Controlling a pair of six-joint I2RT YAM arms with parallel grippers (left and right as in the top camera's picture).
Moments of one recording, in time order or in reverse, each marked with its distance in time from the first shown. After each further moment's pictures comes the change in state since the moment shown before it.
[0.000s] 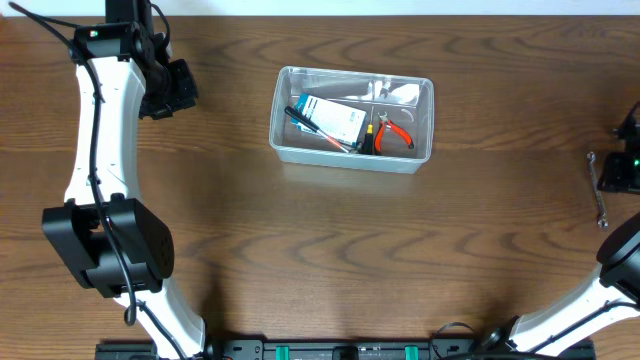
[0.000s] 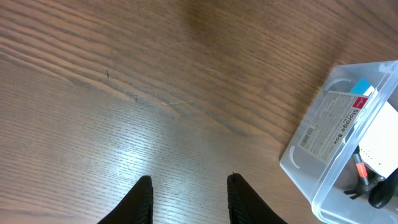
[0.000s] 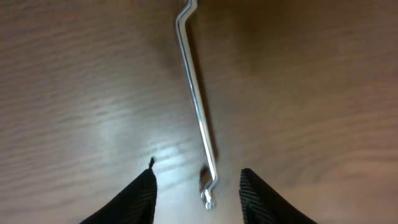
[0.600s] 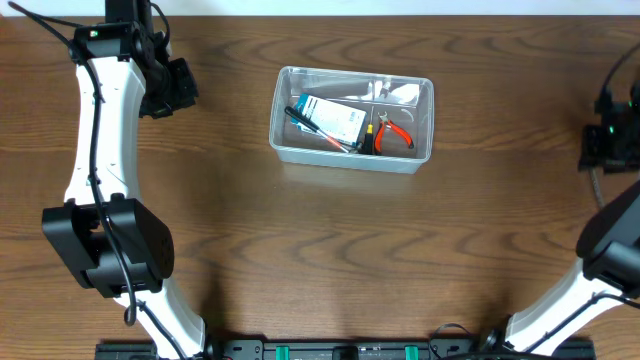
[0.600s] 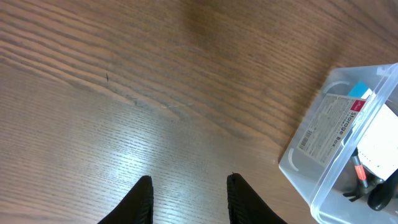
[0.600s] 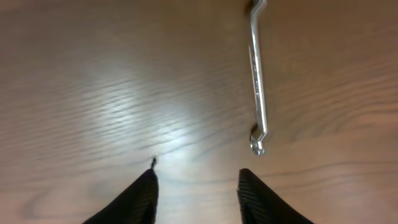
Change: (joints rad) left arm 0.000 0.000 0.000 0.010 0.000 0.000; right arm 0.169 0.000 0.183 -0.305 0.092 0.231
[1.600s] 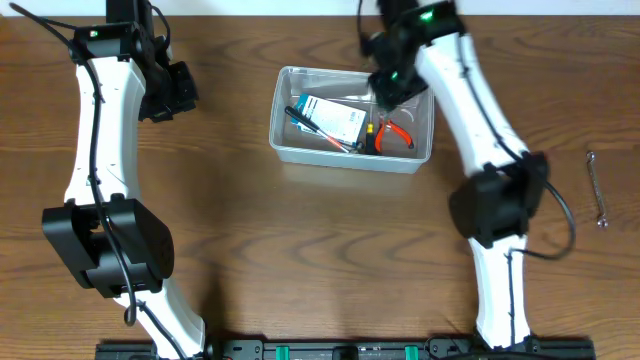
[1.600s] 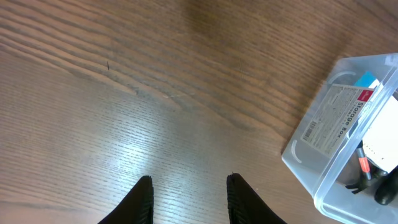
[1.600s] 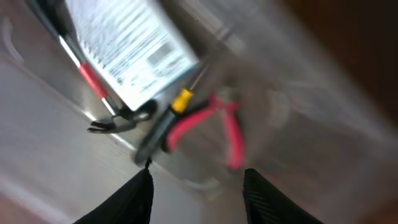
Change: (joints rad) left arm 0.000 0.000 0.000 -0.033 0.000 0.000; right arm 0.840 0.269 0.649 -0.146 -0.143 0.113
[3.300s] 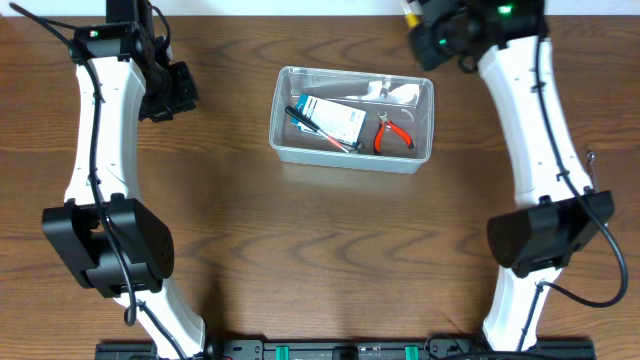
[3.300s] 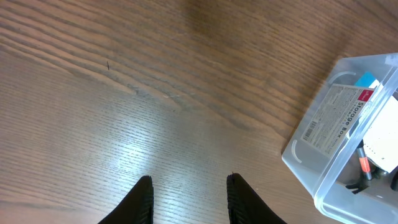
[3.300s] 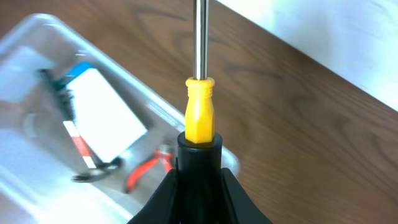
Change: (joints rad) left arm 0.000 0.000 0.000 0.000 0.000 0.000; right arm -0.062 -0.236 -0.154 0.295 -0.057 -0.060
